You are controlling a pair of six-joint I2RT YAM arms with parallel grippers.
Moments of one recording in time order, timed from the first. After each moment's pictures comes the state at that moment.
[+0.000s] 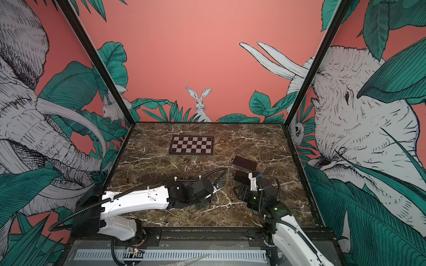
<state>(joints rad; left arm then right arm) -1.26 1.42 0.99 -0.57 -0.27 0.02 0.36 0.60 0.24 -0.31 -0.39 0.68</state>
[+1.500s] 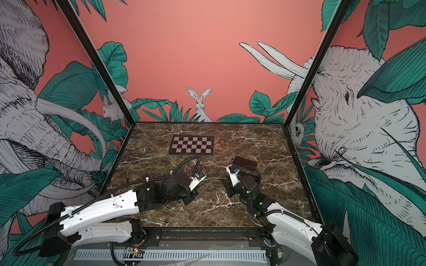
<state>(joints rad) -1.18 1.10 0.86 -0.52 -0.22 -0.07 0.71 0.93 0.29 0.29 -0.06 0.13</state>
